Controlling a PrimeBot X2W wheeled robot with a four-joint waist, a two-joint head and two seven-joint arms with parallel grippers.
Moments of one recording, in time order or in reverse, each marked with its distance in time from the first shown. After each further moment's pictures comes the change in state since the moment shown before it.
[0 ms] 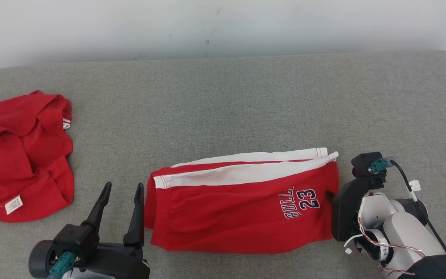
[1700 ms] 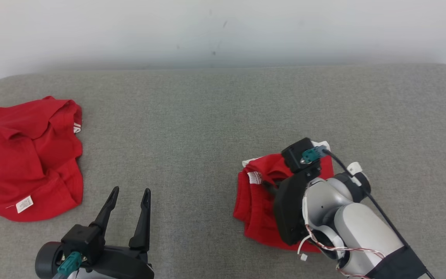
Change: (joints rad) left arm 0.000 0.005 -0.023 0.018 -0.001 -0.010 0.023; right arm -0.067 0.072 0.184 -0.219 -0.054 0.060 0.106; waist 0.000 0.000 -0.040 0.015
